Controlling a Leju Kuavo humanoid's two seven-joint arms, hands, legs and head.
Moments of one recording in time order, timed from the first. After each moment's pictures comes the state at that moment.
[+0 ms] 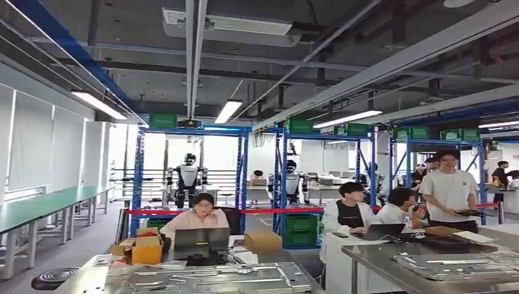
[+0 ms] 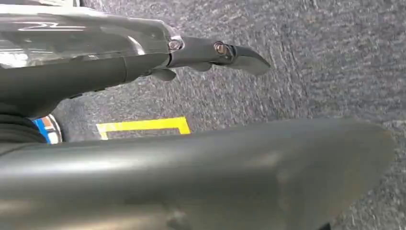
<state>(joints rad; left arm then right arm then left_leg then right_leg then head) -0.09 -0.05 1.29 -0.25 -1.20 -0.02 -0.19 -0.15 0.01 0.19 -1.87 0.19 0.30 -0.66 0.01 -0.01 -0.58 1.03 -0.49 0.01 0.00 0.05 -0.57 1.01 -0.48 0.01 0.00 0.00</state>
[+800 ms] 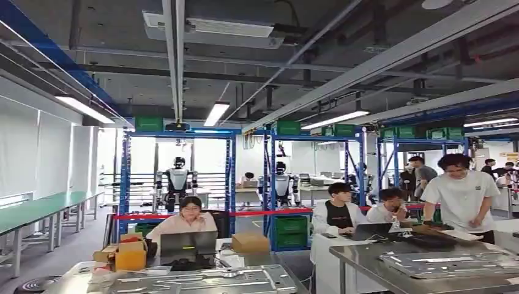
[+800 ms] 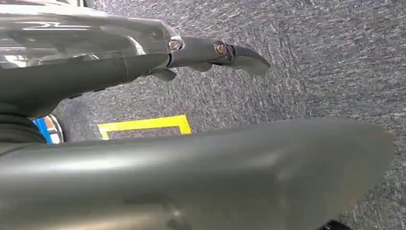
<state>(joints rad) -0.08 -0.05 1.29 -0.25 -1.20 -0.02 -0.19 -0.15 0.01 0.19 -1.87 0.19 0.30 -0.66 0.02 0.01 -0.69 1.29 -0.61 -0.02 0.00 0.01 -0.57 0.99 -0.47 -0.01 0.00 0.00</state>
